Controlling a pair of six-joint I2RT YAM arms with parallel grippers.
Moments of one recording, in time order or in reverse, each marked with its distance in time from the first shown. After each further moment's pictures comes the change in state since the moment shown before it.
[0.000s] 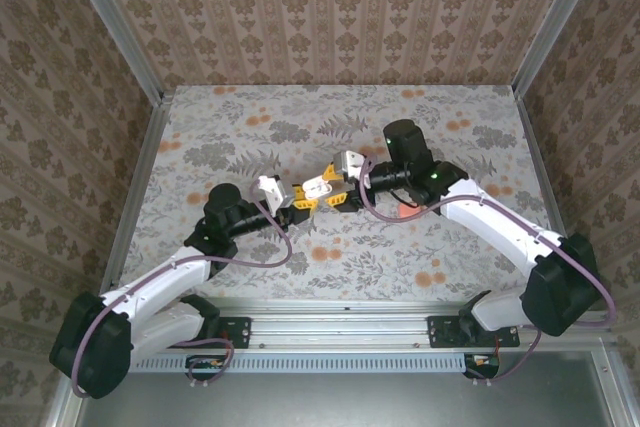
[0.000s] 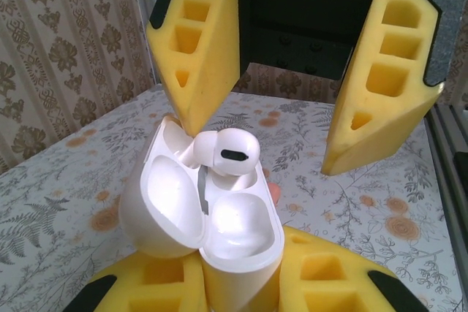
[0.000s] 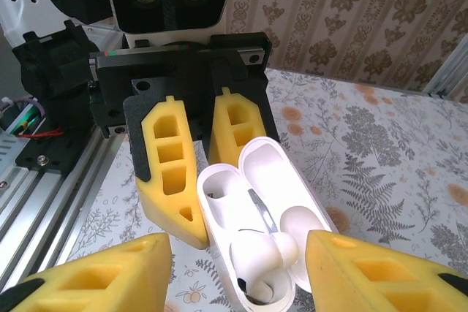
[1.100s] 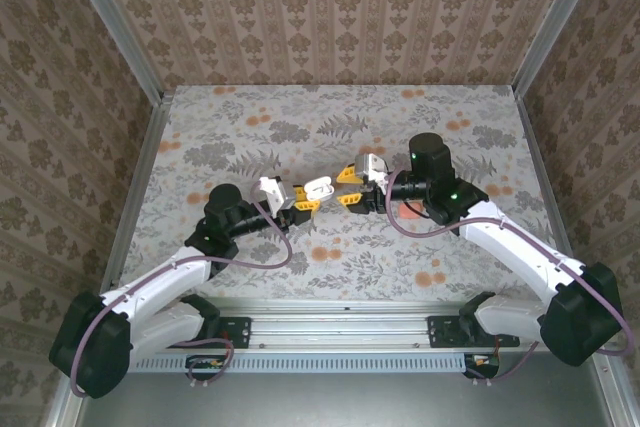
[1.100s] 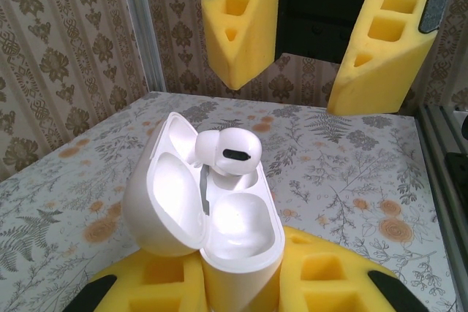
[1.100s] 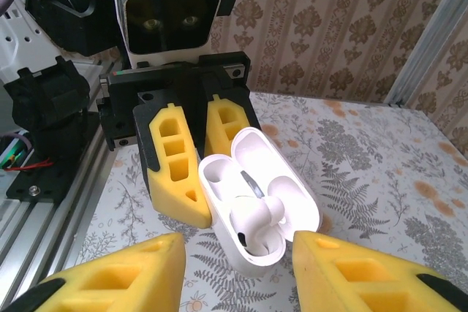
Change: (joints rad) left arm -0.011 0.001 0.002 0.013 0.010 0.004; right arm -0.042 -0.169 -0.185 0.195 0.003 0.159
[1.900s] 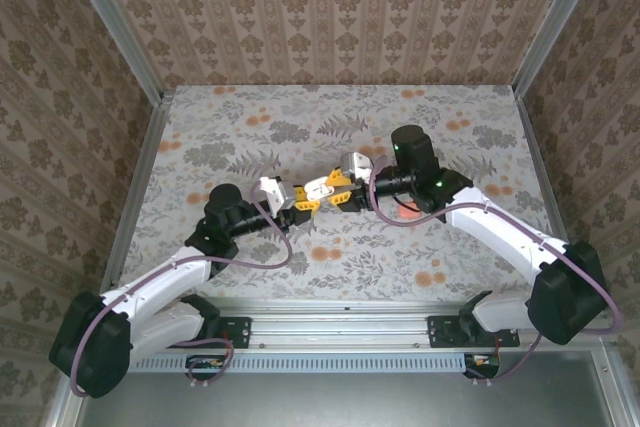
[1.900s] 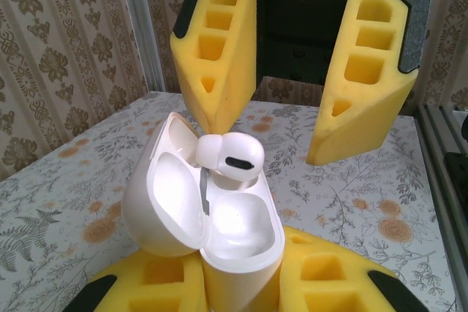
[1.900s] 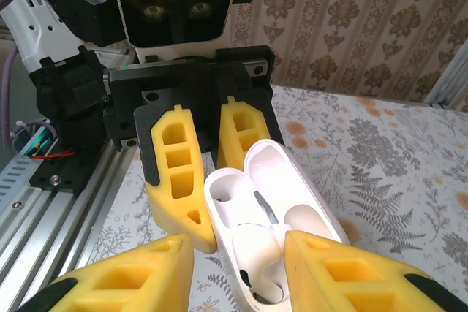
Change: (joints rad) left arm -0.001 0.000 0.000 0.000 0.000 0.000; right arm 0.035 0.127 0.104 -0.077 -0.053 -0.072
